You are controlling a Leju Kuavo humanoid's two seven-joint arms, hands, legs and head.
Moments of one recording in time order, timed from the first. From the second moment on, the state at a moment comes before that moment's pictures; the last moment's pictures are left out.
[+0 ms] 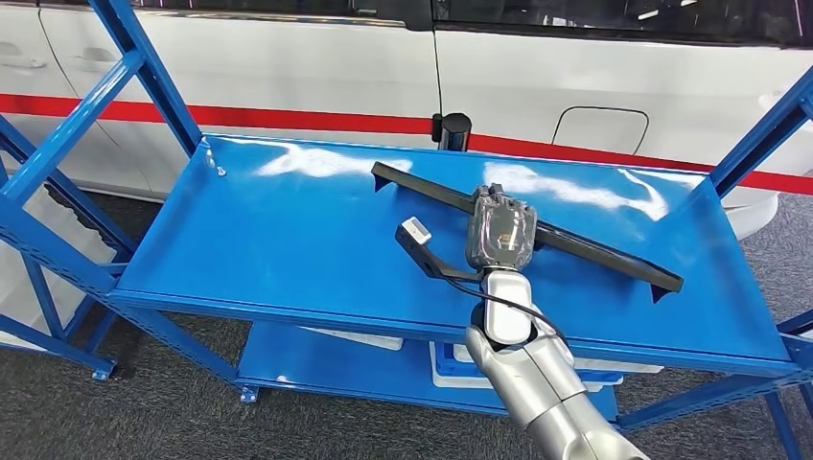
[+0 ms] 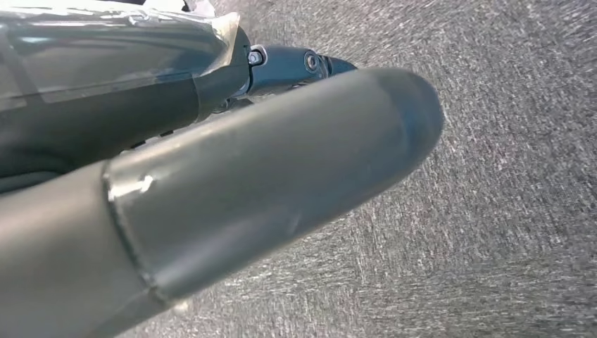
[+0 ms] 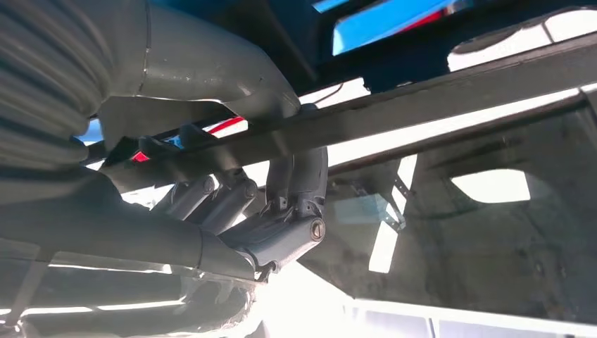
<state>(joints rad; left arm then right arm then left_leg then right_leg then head) -0.07 -0.14 0.50 -0.19 -0.93 0.37 0.04 -0.57 0.09 0.80 -0.91 1.57 -0.55 0.49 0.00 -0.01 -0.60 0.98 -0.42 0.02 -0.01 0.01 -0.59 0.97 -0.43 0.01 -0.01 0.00</state>
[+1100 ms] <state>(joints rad) -0.16 -0.19 0.83 -0.20 -0.58 0.18 -0.36 -0.53 0.12 0.52 -1.62 1.10 -0.48 -0.01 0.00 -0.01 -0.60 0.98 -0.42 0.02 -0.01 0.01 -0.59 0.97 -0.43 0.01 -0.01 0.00</state>
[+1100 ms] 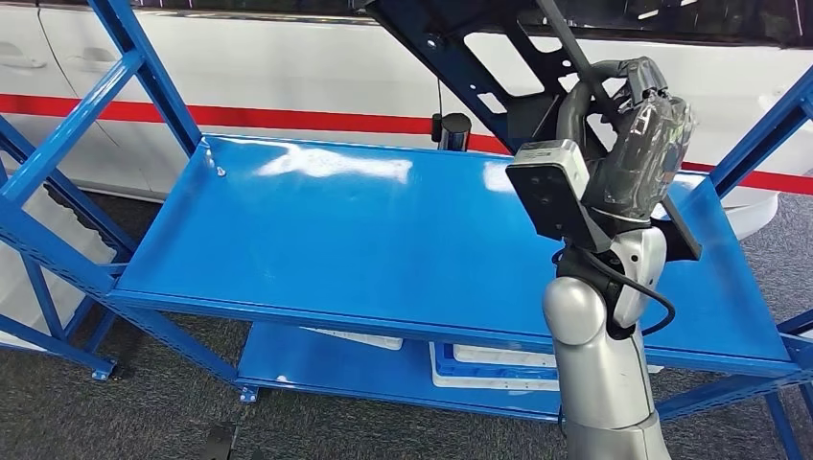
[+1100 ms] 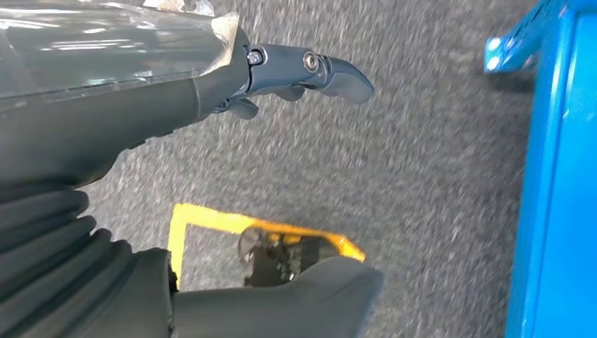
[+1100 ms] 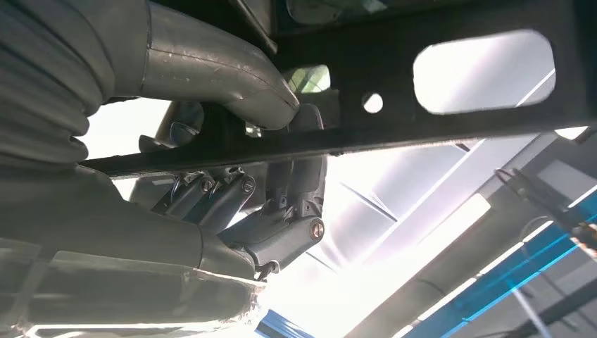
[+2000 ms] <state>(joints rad) -0.16 -0.18 0.90 -0.20 -0.58 0.22 -0.17 -0.53 0.15 0.47 -1.60 0.86 -0.44 -0.03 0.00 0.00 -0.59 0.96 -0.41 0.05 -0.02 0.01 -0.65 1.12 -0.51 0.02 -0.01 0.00</state>
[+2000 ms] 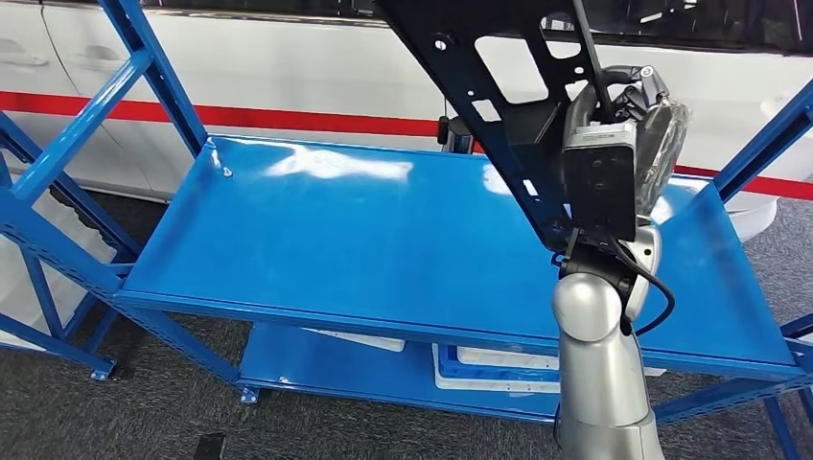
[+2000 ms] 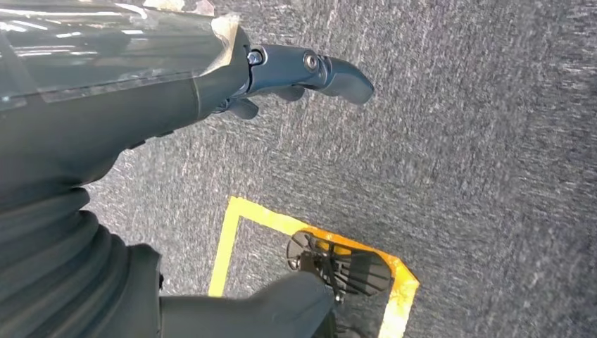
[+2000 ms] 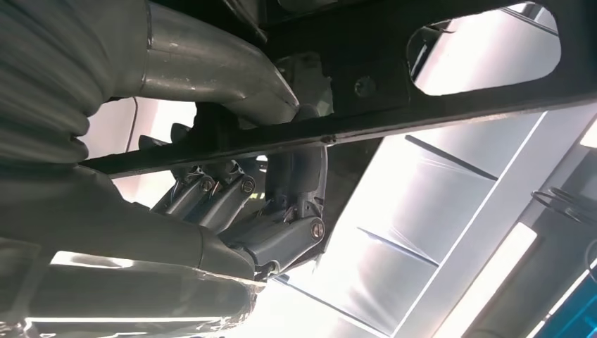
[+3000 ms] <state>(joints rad) -0.14 -0.16 0.90 -0.20 -0.64 0.29 -0.12 -0.52 0.14 0.43 -1.60 0.71 -0.43 -0.09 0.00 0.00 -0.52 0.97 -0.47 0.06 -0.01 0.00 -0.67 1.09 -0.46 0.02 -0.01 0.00</state>
